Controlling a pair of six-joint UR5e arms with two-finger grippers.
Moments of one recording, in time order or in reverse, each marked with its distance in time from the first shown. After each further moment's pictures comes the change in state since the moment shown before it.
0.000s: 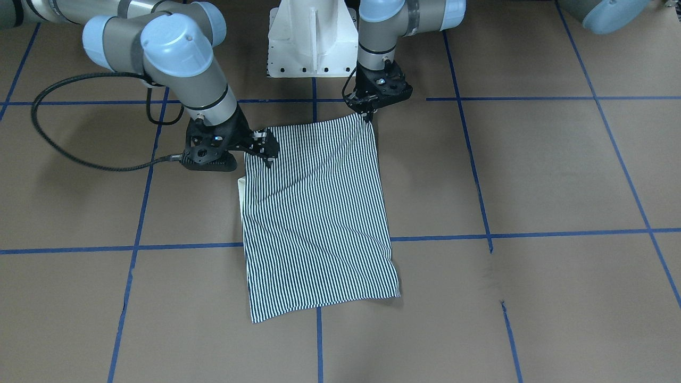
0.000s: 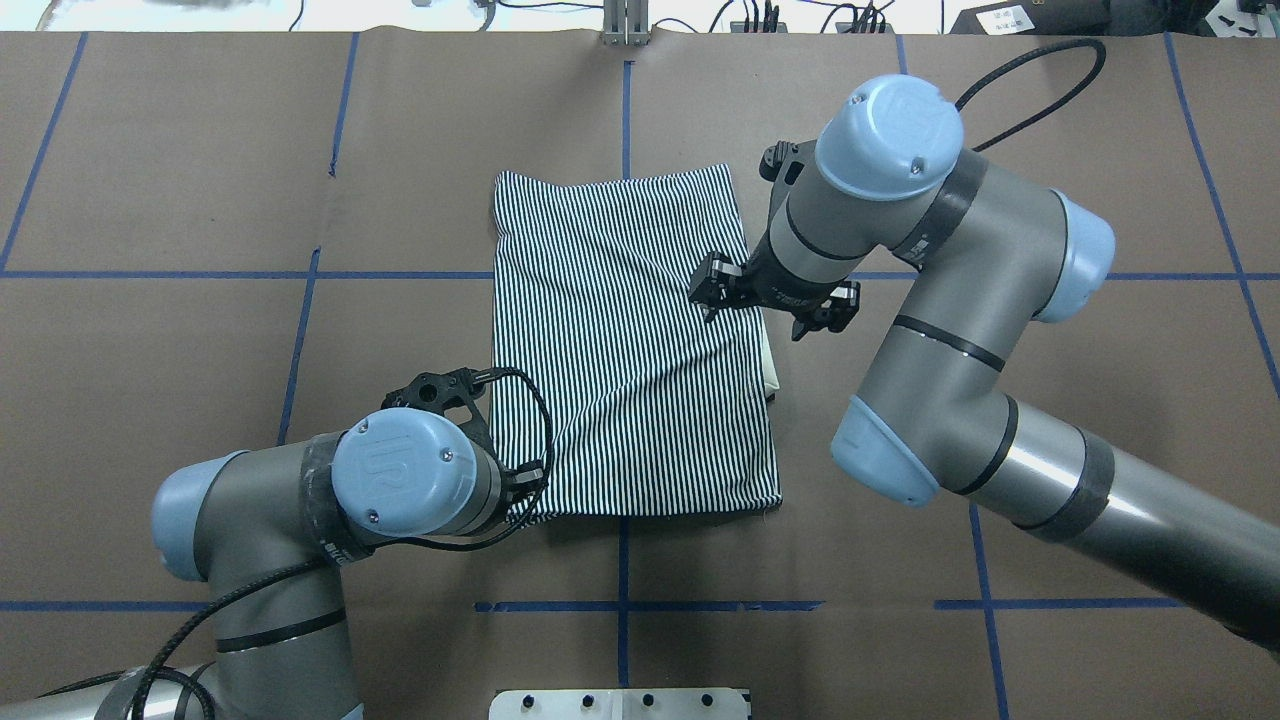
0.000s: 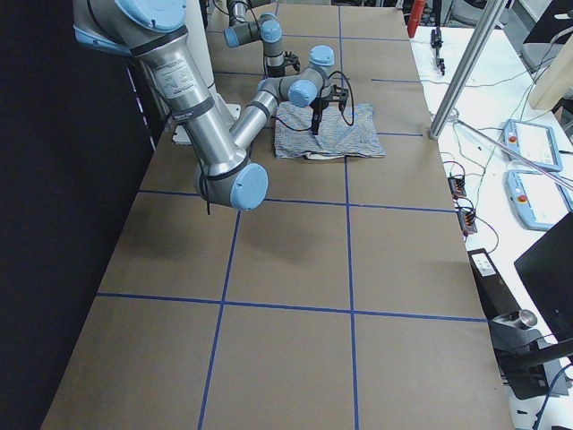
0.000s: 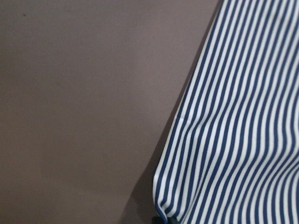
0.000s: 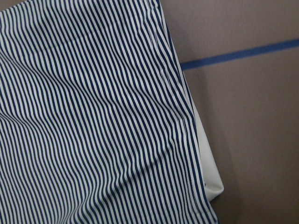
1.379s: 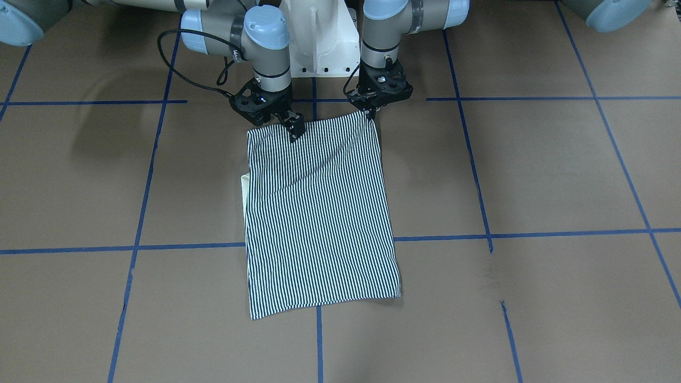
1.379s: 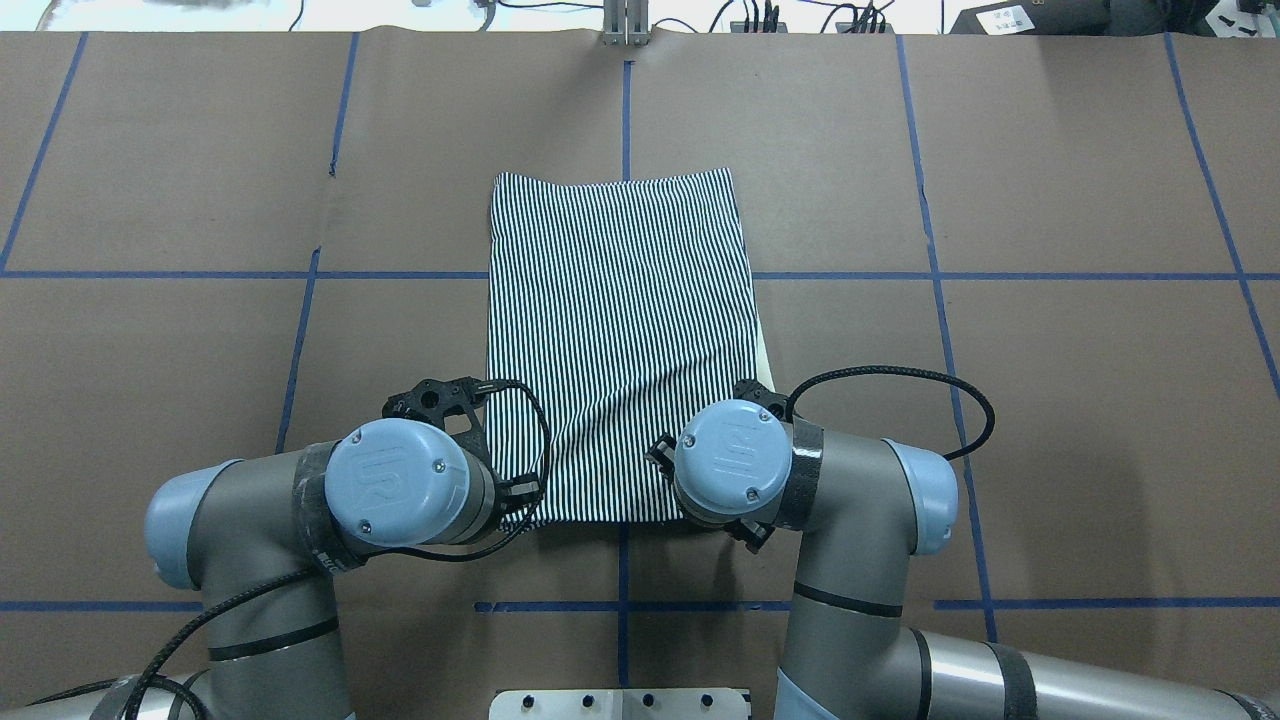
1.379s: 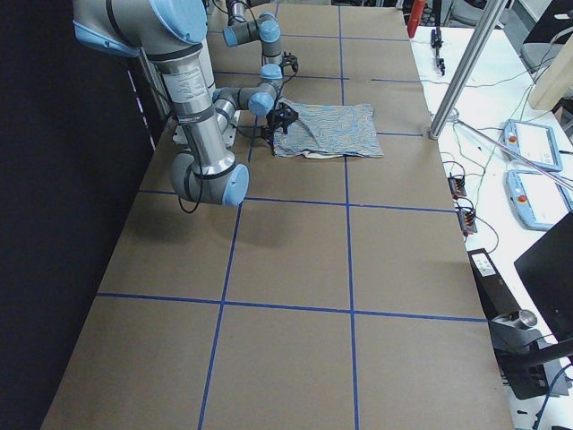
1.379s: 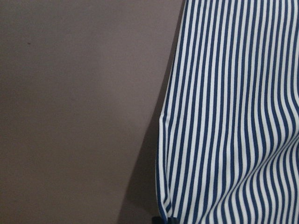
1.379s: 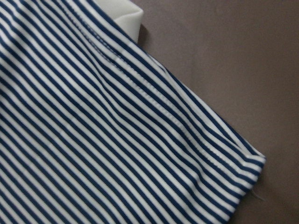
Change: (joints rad) left arm 0.010 0.010 0.004 -0.007 0.003 0.052; right arm -0.345 -0.036 -0.025 -0.009 -0.333 0.720
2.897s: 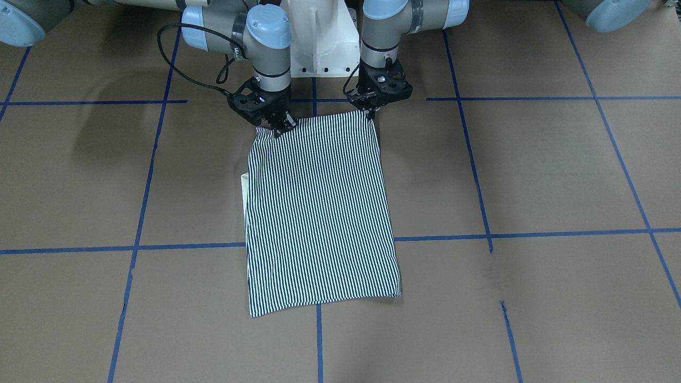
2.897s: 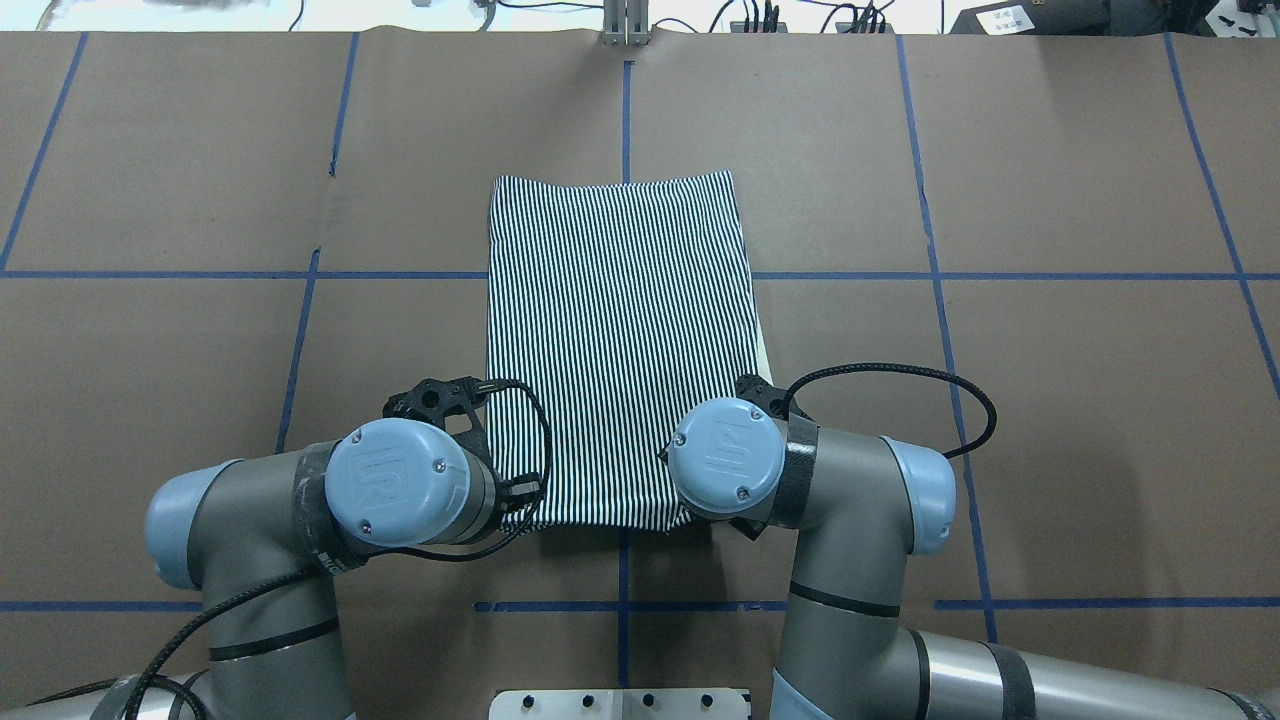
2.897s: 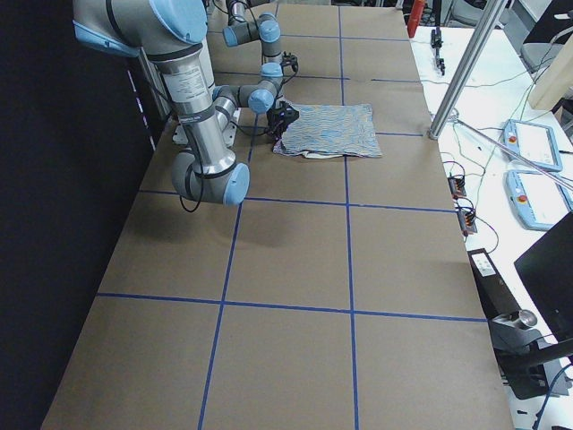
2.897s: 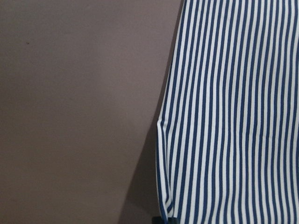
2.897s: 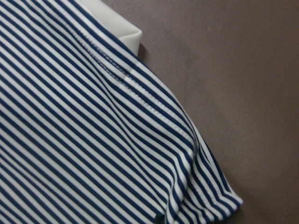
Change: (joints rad) left arm 0.000 -0.001 0.000 0.000 0.000 -0.001; right arm 0.000 0.012 0.016 -0.062 -0.019 -0.001
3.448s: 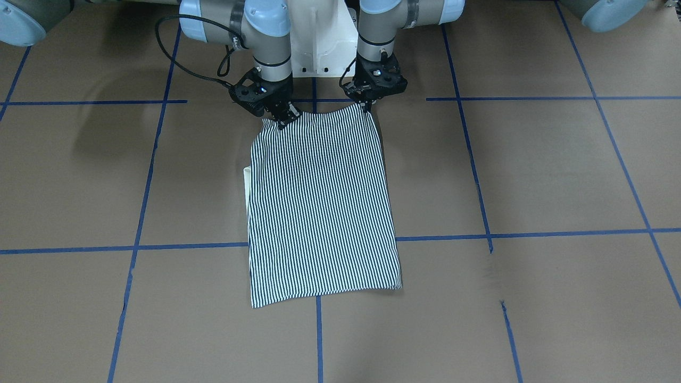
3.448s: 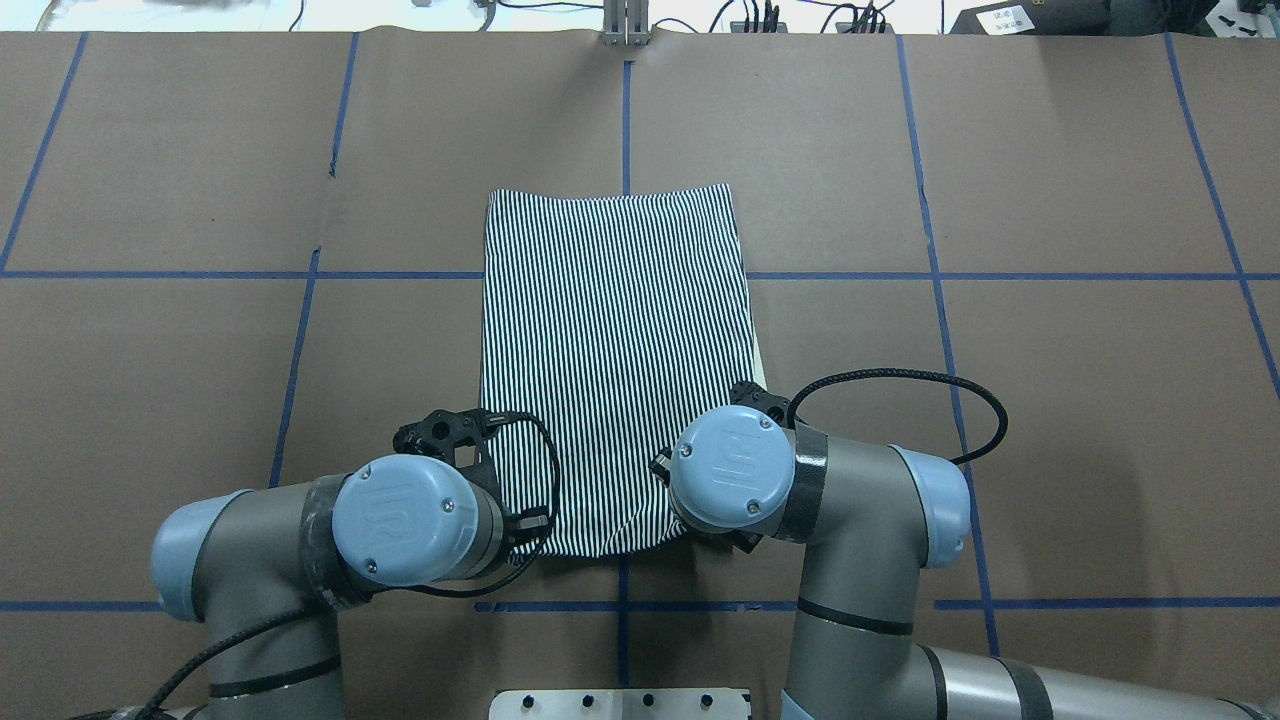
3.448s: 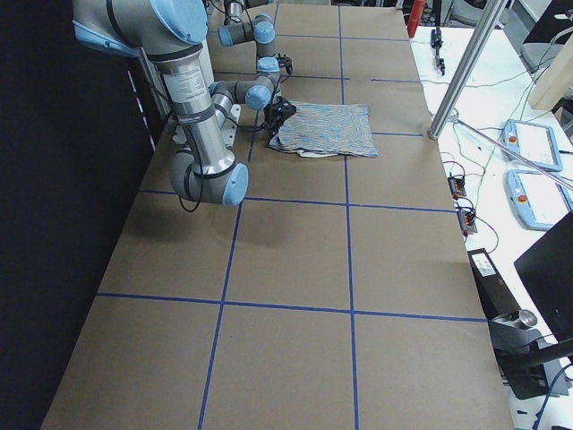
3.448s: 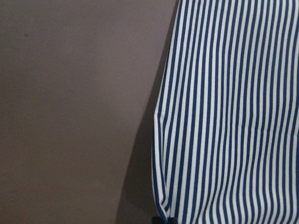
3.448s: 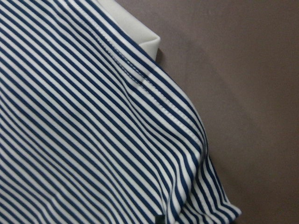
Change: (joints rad) left arm 0.070 0.005 -0.021 0.007 0.002 -0.007; right arm -0.027 -0.010 0.071 -0.001 0.011 -0.004
